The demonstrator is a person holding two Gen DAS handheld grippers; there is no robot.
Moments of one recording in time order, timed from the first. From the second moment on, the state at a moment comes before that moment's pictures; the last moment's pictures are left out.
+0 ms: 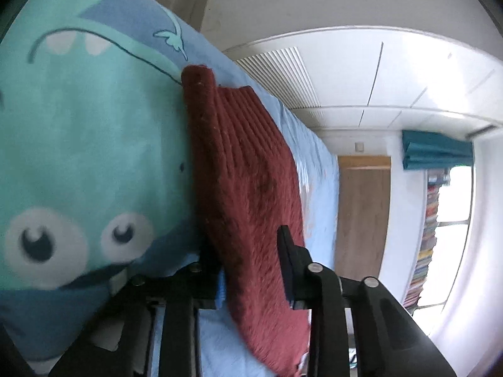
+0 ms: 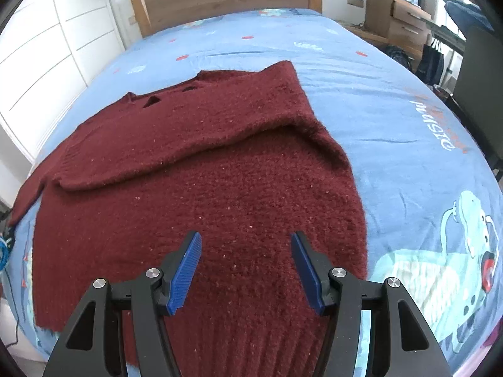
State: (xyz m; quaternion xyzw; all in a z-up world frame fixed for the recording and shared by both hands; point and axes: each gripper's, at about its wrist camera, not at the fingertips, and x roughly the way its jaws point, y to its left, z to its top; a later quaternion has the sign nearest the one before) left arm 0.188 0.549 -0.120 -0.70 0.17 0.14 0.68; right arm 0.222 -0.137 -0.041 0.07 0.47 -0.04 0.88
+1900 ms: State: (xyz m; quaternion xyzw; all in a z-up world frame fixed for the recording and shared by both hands) left arm 0.391 0.132 0.013 -0.53 0.40 -0.18 0.72; right arm 0.133 -0.239 -0.034 0.21 0.42 -0.03 0.88
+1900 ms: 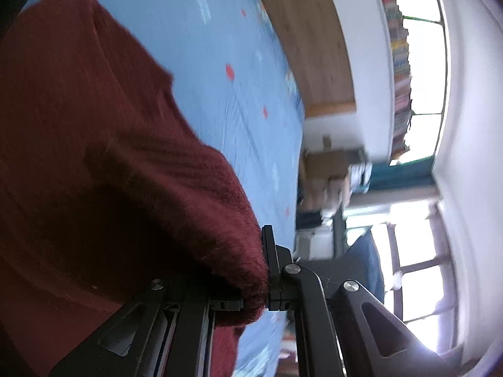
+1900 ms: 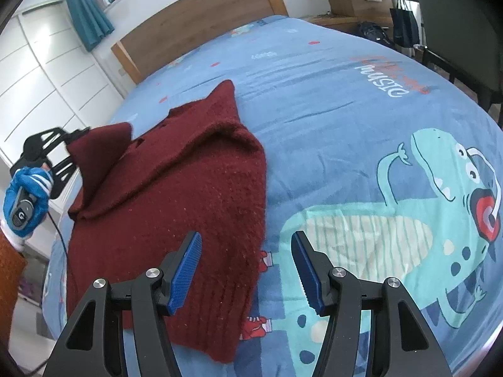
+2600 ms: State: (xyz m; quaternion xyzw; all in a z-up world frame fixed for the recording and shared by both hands) left arm 0.323 0.076 -0.015 -0.38 0.49 -0.16 0.76; right arm 0.131 -0.241 -0.050 0.23 0.42 -0.02 0.88
